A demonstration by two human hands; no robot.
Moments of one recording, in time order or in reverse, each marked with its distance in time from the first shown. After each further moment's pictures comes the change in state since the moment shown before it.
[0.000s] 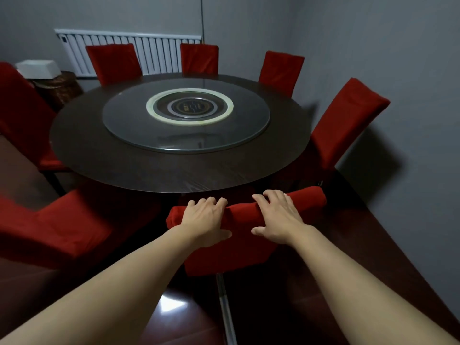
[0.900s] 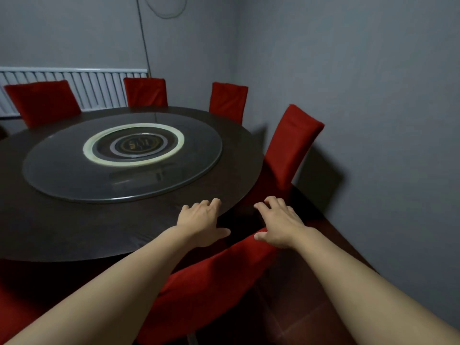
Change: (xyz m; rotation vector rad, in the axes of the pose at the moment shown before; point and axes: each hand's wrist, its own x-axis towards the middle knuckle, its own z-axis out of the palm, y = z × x) left_hand 0.138 0.067 -0.061 -0.044 0.000 0.148; right_hand 0.028 0.112 -0.072 0.036 -0.030 0.256
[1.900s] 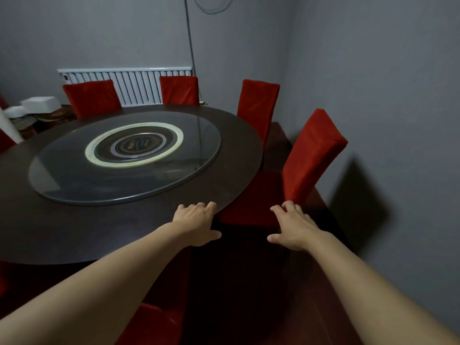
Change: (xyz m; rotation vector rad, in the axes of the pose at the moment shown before) left_hand 0.278 0.230 0.019 0.132 -0.120 -0.299; right_hand 0.199 0.371 -0.033 0.082 -0.117 -0.196
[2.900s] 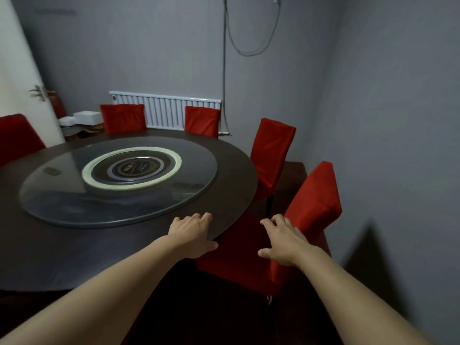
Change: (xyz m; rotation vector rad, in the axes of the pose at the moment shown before) left_hand 0.189 0.143 -0.069 -0.112 0.115 -0.279; right_hand 0.168 0.189 -0.111 -0.107 0.045 -0.275
